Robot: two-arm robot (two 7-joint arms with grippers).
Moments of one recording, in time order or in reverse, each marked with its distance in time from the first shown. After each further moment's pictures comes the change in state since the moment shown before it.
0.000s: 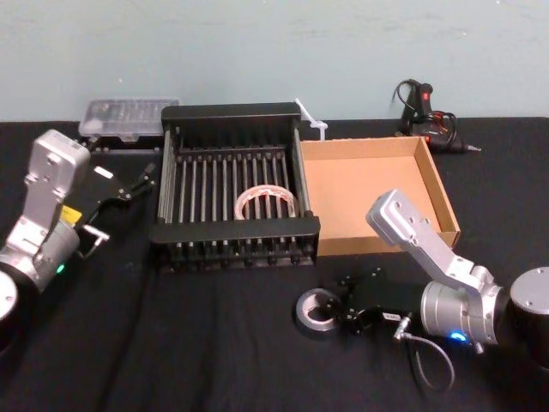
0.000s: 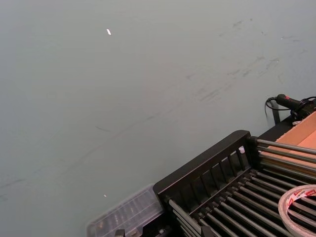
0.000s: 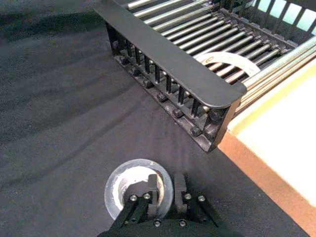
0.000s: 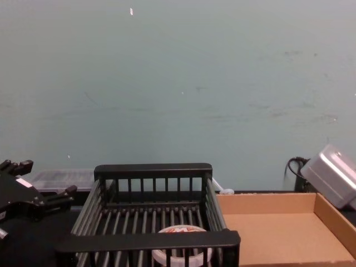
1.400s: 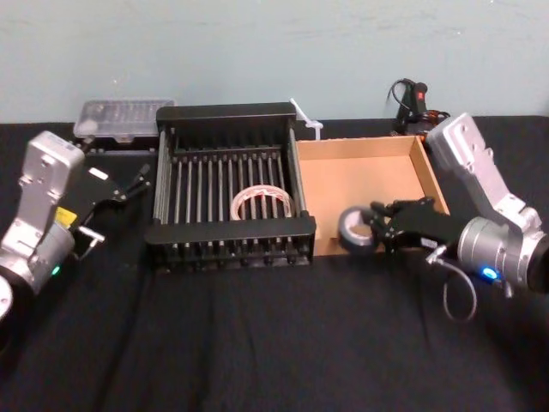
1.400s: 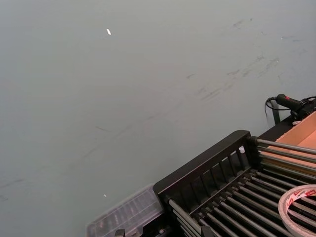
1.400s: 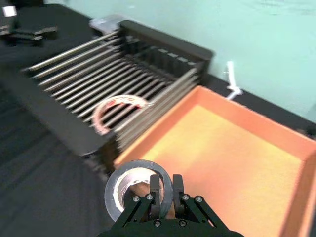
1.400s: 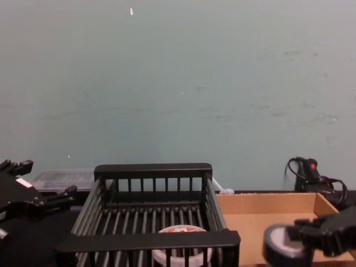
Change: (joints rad) left arm 0.000 0.000 0.000 0.000 0.000 0.000 0.000; right arm 0.006 -0.020 0.168 -0.004 0.052 0.009 -0.130
